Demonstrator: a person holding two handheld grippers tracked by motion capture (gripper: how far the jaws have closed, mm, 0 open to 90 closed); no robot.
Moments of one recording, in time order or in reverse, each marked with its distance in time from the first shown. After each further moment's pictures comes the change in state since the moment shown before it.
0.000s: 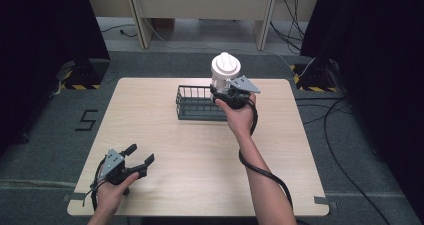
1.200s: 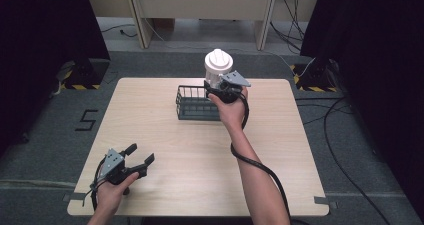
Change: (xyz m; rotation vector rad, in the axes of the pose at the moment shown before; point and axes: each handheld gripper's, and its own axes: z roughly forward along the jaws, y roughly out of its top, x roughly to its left) left arm 0.000 0.001 0.000 -0.006 -0.003 0.001; right arm 0.007 0.002 0.031 0.025 -0.006 0.014
